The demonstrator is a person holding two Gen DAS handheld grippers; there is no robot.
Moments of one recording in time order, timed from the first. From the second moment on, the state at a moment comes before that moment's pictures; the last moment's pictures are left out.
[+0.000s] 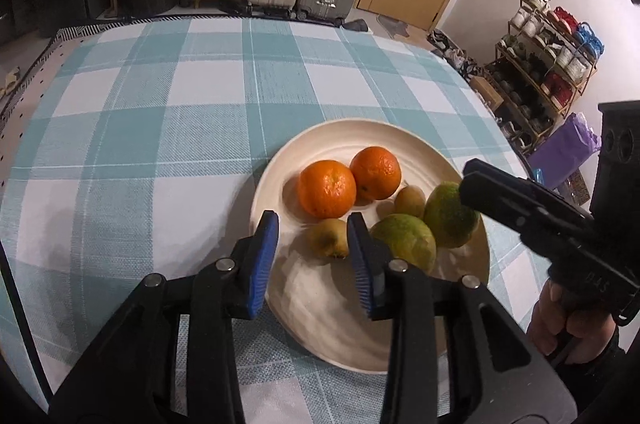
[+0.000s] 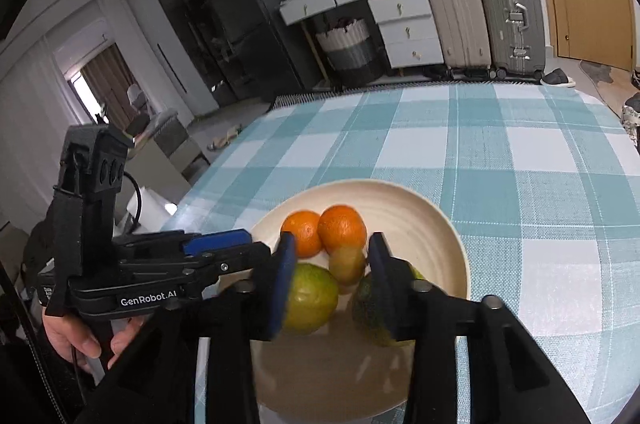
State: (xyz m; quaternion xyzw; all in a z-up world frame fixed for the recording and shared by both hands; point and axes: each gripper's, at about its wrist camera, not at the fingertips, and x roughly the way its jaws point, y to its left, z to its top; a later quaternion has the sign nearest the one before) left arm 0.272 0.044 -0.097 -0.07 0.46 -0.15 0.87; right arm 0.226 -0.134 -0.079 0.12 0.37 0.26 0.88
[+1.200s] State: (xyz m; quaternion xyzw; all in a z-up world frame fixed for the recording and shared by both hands) left arm 0.122 0.041 -0.021 -0.04 0.37 -0.06 0.93; right arm 0.092 -0.162 -0.005 0.13 0.26 0.27 0.92
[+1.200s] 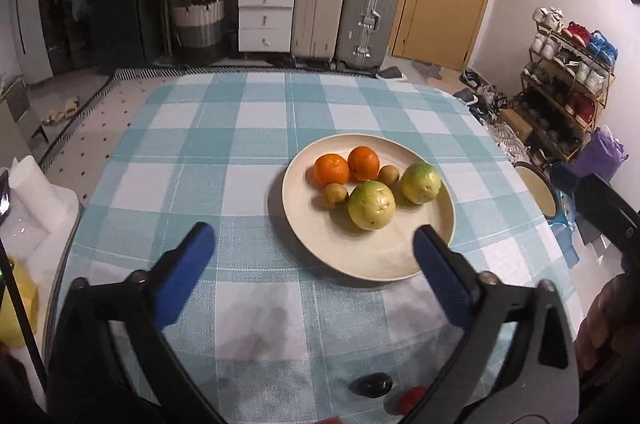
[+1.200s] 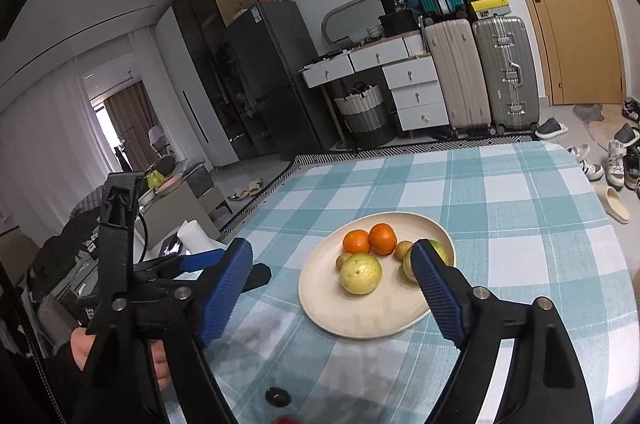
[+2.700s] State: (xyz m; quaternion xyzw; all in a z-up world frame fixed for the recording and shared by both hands) left arm 0.027 0.054 -0.087 -0.08 0.45 -0.05 0.89; right arm 0.018 -0.174 -0.092 0.14 0.38 0.24 0.88
